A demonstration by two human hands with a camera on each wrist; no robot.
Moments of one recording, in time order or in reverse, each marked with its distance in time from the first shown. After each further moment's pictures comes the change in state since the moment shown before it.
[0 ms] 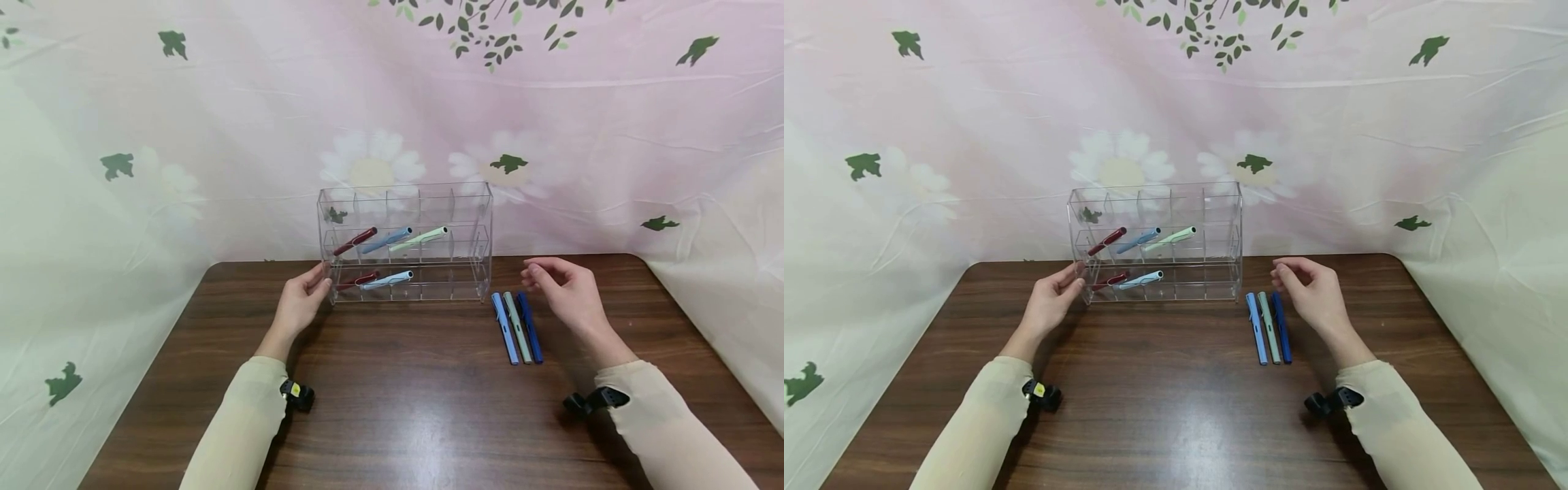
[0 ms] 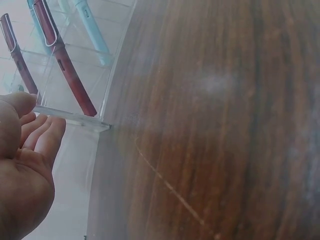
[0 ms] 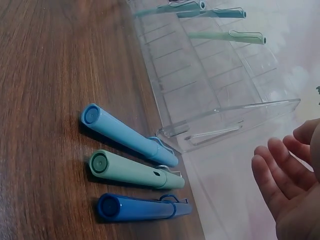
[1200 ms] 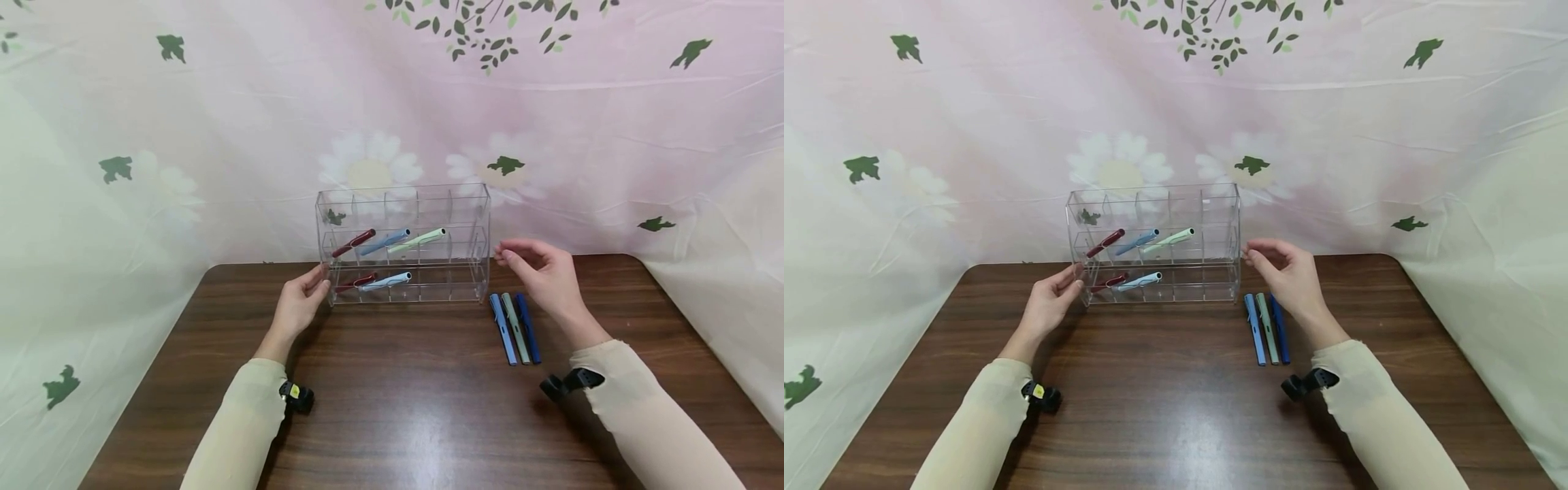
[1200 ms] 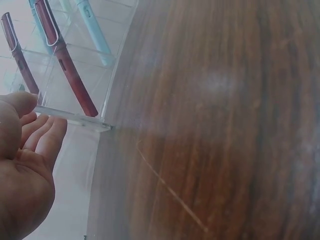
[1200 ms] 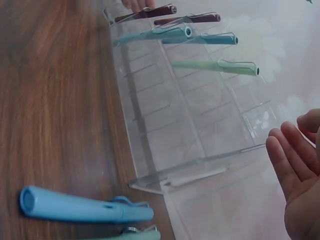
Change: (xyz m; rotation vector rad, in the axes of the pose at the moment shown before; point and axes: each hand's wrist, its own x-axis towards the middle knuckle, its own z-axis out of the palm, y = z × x) left_hand 0.000 0.000 0.001 -0.002 0.009 -0.024; right_hand 0.021 -0.035 0.027 0.210 0.007 -0.163
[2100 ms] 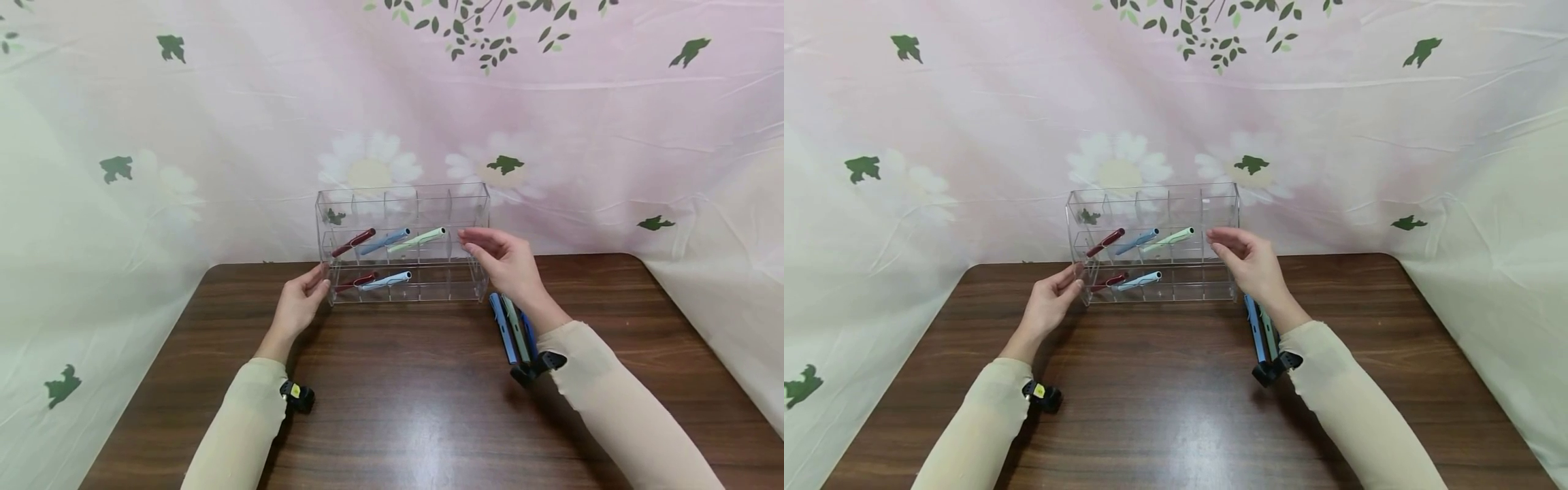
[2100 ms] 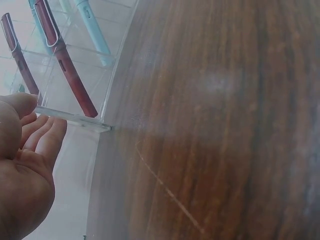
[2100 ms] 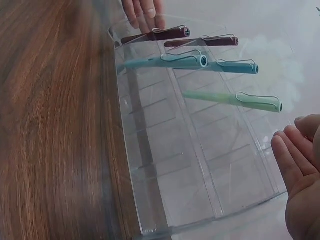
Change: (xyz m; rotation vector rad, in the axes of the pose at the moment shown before) left_hand 0.000 0.001 0.000 -0.014 -0.002 0.001; right_hand 0.024 -0.005 0.045 -0.064 -0.117 -0.002
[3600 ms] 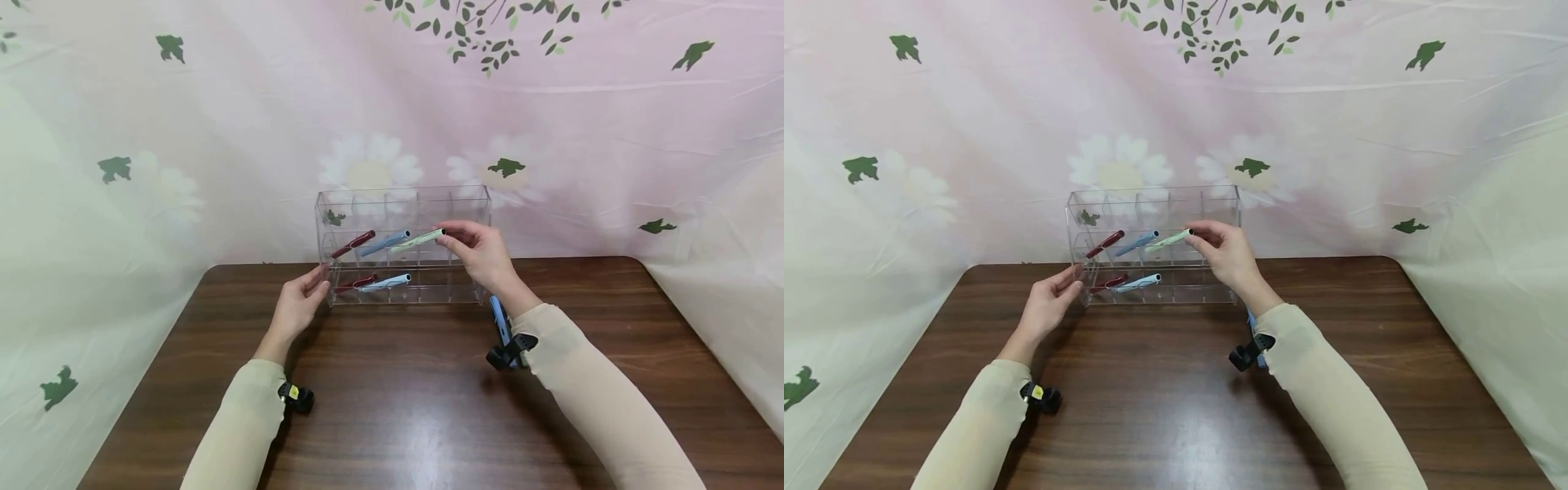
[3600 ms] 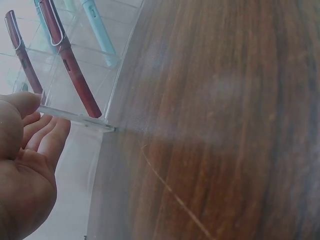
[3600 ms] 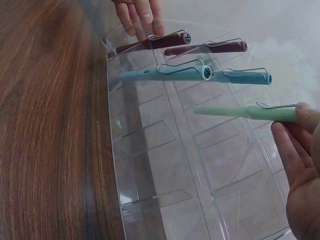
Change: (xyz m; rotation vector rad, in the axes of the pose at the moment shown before) left_hand 0.002 -0.005 -0.001 0.031 -0.009 0.012; right_hand 0.032 -0.003 0.029 -0.048 -0.058 0.098
